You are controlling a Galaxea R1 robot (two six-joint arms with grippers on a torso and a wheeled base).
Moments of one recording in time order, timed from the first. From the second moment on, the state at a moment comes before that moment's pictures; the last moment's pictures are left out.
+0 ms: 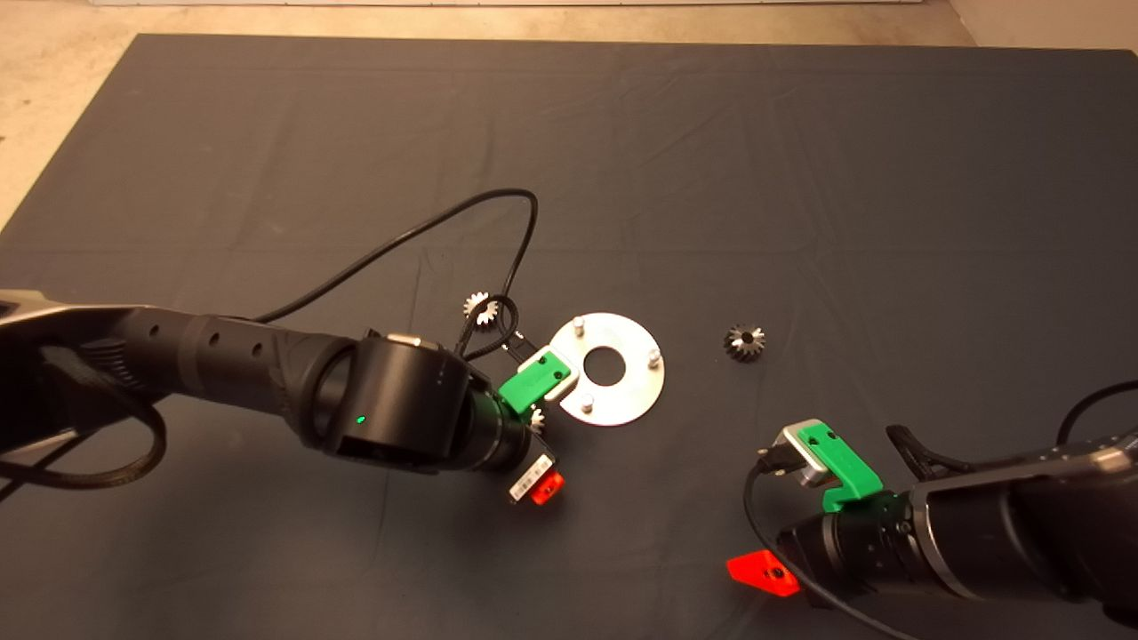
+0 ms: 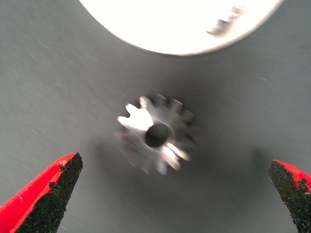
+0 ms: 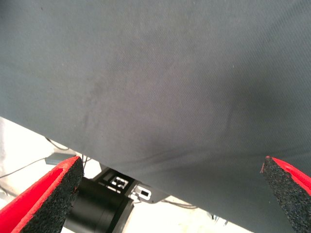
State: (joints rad) left arm -0.16 2.58 -0.72 0.76 1.53 -1.01; right arm 0.05 2.32 -0.36 -0.68 -1.53 1.65
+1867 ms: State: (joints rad) left arm -0.14 2.57 -0.80 0.76 1.43 -0.94; right arm 0.05 2.30 -0.36 -0.68 -1.53 1.64
